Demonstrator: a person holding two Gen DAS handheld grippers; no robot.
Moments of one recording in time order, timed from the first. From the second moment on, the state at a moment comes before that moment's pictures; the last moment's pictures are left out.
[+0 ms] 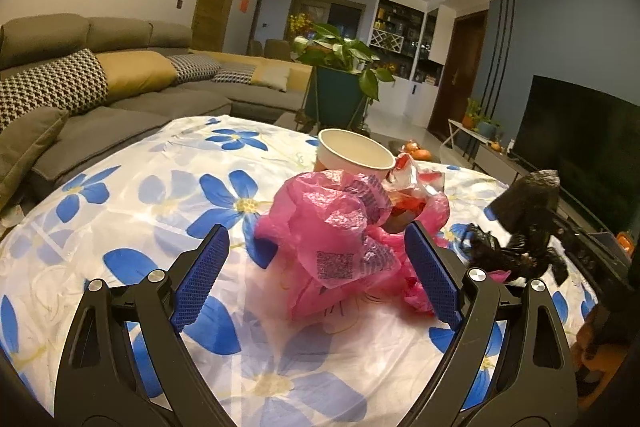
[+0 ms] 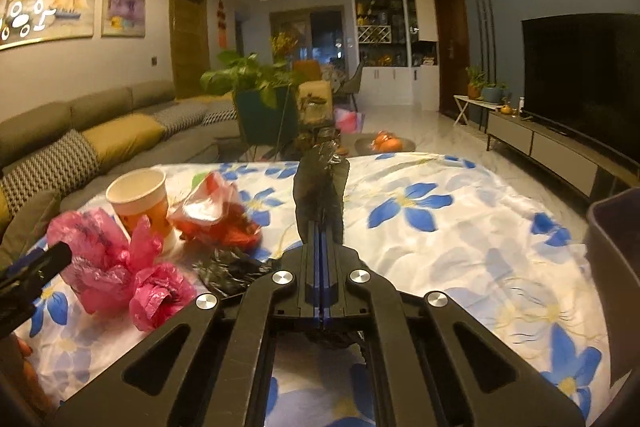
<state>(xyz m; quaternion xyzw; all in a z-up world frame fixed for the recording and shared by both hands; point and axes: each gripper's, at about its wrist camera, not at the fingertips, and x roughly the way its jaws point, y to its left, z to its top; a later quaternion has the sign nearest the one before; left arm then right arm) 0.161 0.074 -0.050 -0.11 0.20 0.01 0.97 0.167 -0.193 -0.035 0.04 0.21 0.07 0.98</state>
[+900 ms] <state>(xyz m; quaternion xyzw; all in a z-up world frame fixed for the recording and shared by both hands) 0.127 0.098 -0.043 -0.13 0.20 -0.01 0.97 0.126 -0.225 -0.021 0.06 0.17 0.06 0.98</state>
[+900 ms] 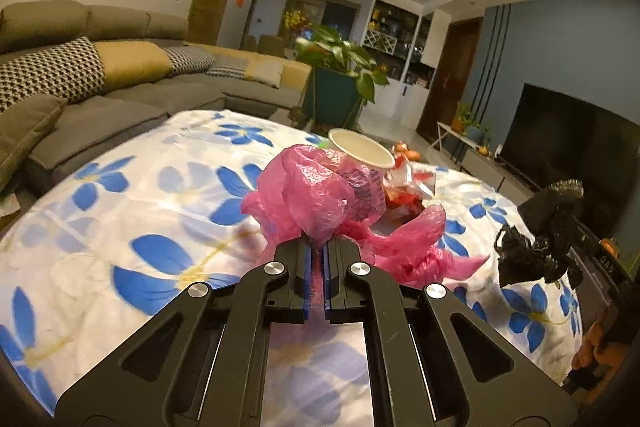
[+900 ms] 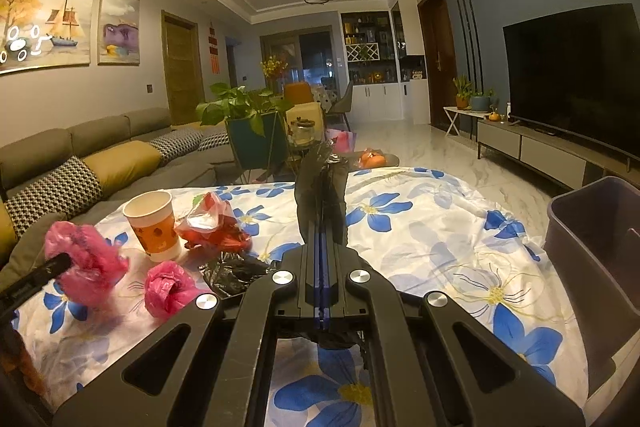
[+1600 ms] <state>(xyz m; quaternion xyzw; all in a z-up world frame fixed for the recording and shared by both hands) 0.115 -0.006 0.025 -0.07 0.14 -0.13 0.98 0.073 -0.282 0.014 0.05 0.11 0.01 0.99</state>
